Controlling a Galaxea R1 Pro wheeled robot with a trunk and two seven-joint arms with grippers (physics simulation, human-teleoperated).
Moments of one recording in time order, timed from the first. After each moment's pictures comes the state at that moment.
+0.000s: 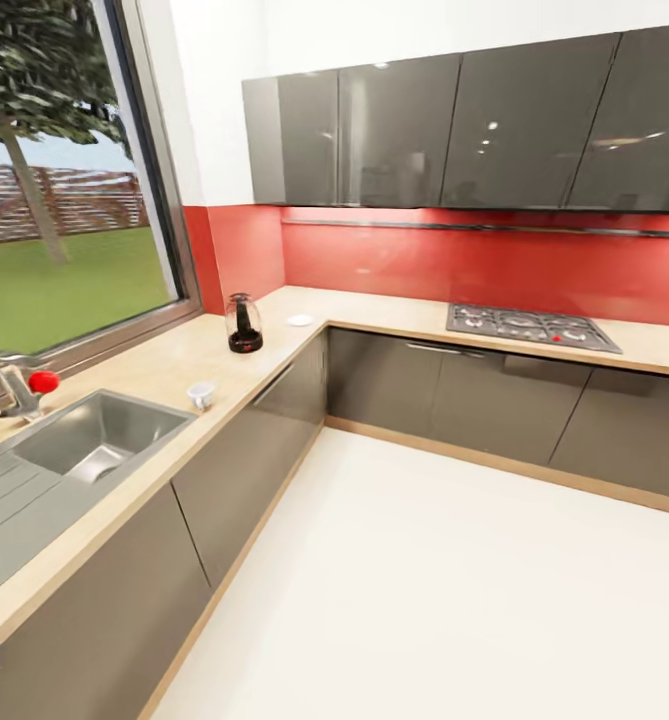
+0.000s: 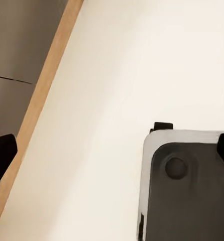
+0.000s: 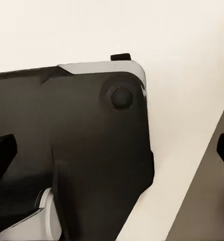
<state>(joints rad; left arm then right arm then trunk) -0.06 0.09 -0.13 -0.25 0.15 -0.21 0.15 -0.14 0.04 -0.21 -0.11 0.09 0.00 -0.05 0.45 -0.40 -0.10</state>
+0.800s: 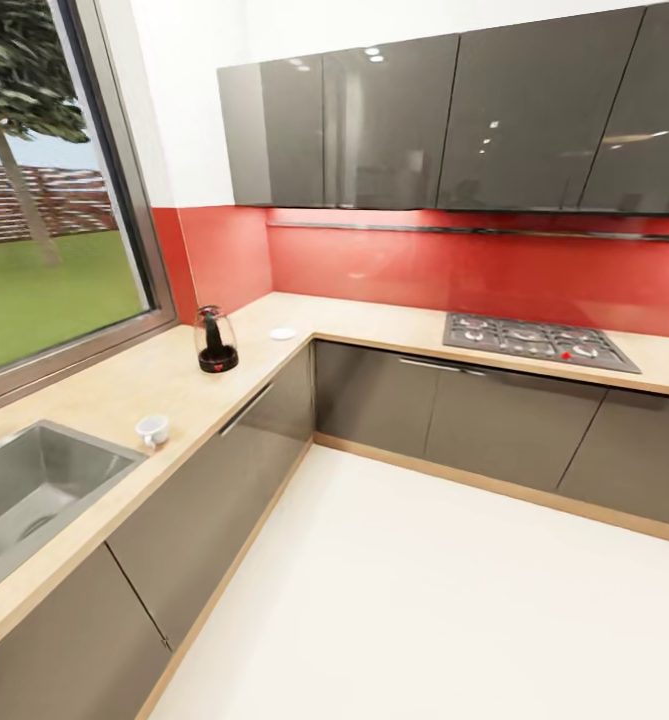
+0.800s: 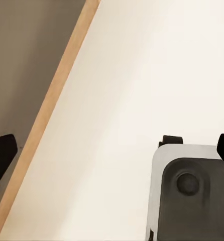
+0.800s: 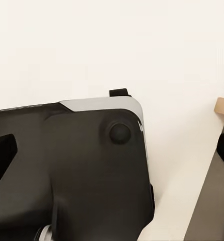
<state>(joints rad) -0.07 0.11 -0.12 -0.22 0.16 -0.29 0.15 -0.14 0.04 -0.21 -0.13 0.09 -0.11 -0.05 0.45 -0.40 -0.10</state>
